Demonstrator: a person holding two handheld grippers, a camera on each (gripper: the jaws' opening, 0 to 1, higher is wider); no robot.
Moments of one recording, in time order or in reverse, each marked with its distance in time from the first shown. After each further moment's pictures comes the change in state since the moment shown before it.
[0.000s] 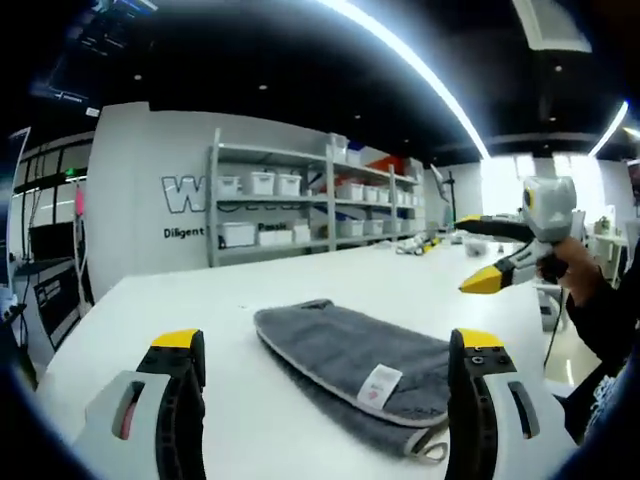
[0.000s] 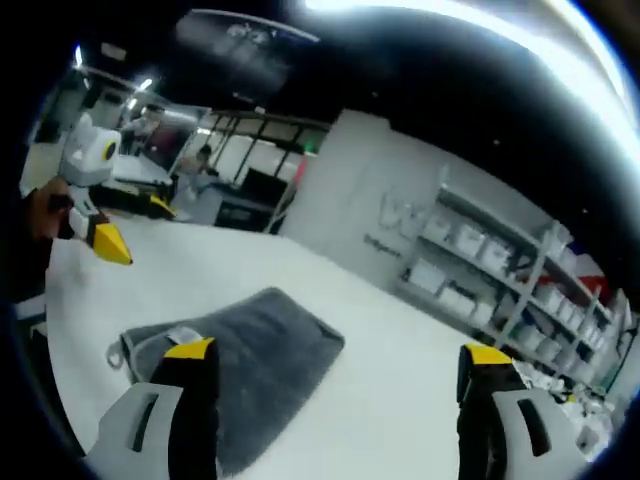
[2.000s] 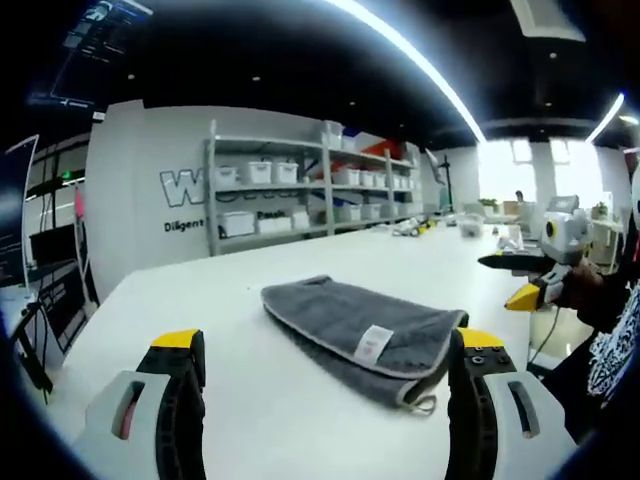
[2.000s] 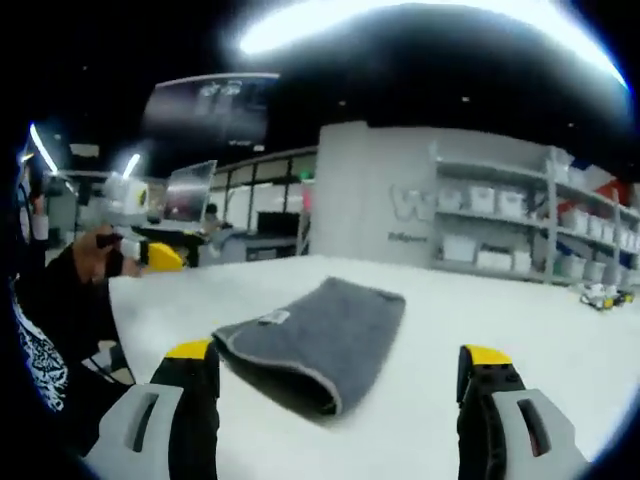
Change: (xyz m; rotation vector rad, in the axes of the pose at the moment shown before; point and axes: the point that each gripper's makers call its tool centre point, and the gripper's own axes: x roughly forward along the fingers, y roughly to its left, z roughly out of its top) left arm -0.036 0.005 -0.020 0.035 0.071 -0.007; right arm -0.059 0.080 -0.055 0.342 -0.062 0.185
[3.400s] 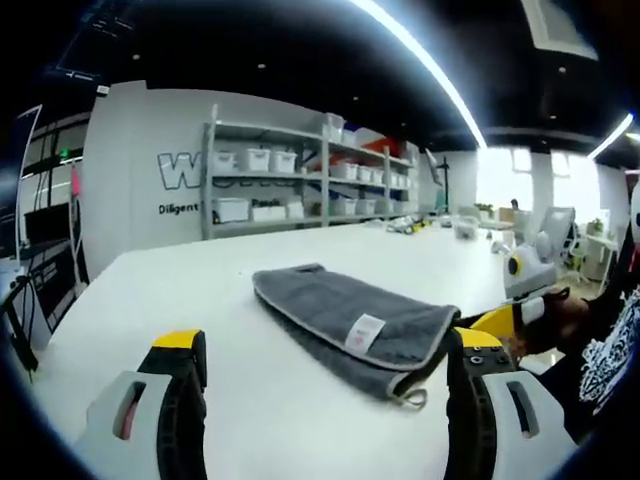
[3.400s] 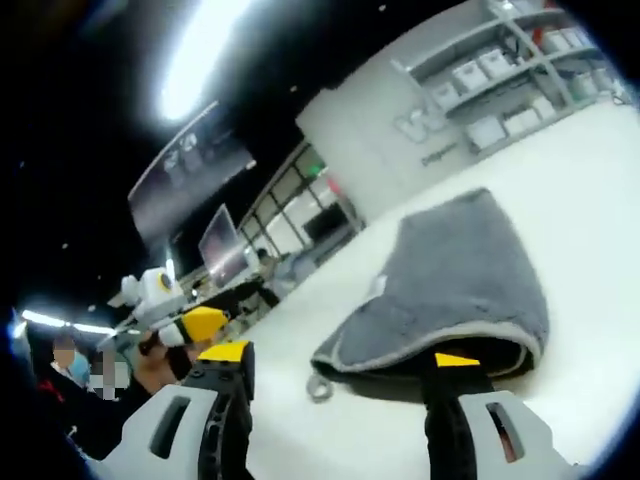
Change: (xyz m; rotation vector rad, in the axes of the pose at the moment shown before) left arm 0.001 -0.004 -0.014 -0.067 0.033 -0.032; right arm 0.060 0.079 -0.023 0.676 0.083 0.275
